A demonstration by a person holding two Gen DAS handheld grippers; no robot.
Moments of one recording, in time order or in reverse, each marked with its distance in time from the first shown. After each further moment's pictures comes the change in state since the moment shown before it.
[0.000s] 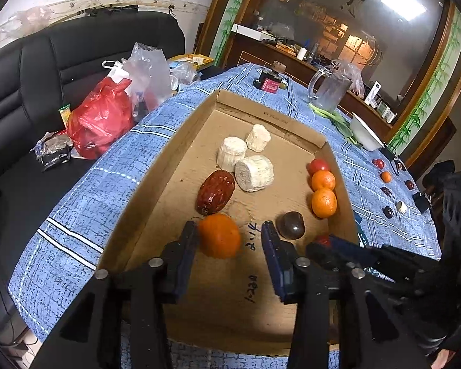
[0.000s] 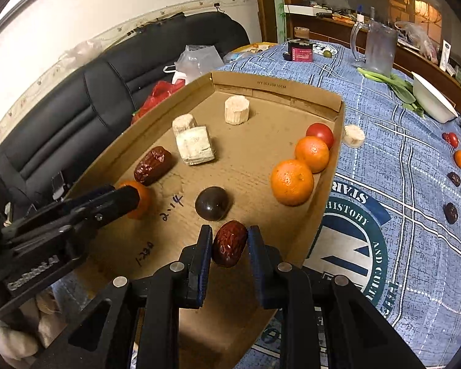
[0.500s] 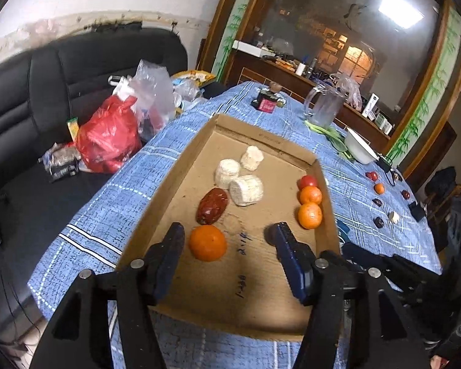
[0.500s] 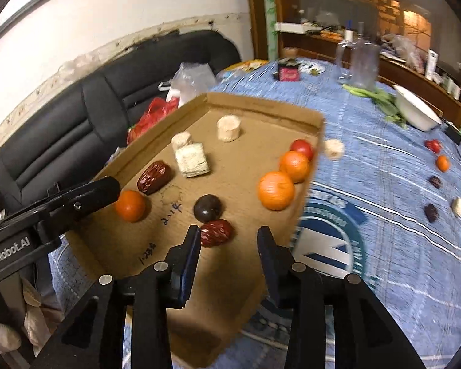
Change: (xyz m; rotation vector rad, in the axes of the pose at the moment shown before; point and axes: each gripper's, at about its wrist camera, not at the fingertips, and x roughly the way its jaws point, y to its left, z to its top) left arm -0.039 -0.019 0.002 0.027 -0.076 0.025; right arm -0.046 -0.011 -0.014 0.041 -0.116 -0.052
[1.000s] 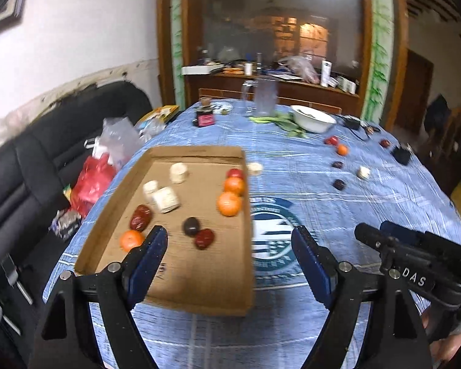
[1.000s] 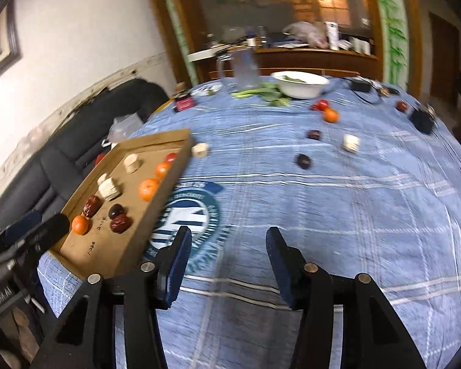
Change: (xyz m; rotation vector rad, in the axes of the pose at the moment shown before) left arm -0.041 -0.141 -0.041 0.343 -0.080 0.056; right arm -0.098 -0.115 -0.063 0.316 -0.137 -0.143
